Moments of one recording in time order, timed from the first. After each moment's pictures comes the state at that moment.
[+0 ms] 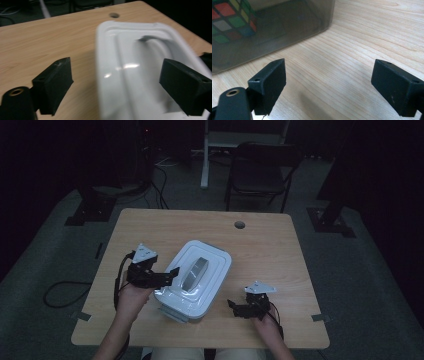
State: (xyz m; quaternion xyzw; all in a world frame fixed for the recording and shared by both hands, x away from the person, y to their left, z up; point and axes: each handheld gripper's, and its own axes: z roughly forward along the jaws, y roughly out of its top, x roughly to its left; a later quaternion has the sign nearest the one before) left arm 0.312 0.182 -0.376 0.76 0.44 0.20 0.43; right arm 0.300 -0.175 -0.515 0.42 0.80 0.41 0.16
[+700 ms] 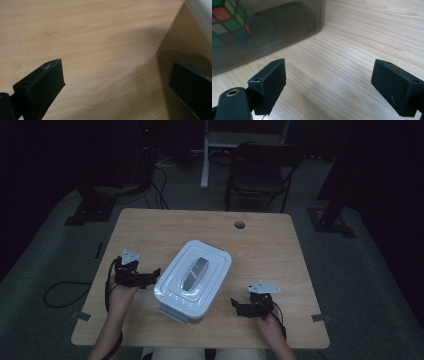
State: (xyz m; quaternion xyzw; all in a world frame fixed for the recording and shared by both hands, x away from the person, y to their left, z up) left arm 0.351 0.235 -0.456 0.74 0.51 0.22 0.38; right arm 0.299 -0.184 -0.512 0.42 0.79 0.41 0.18
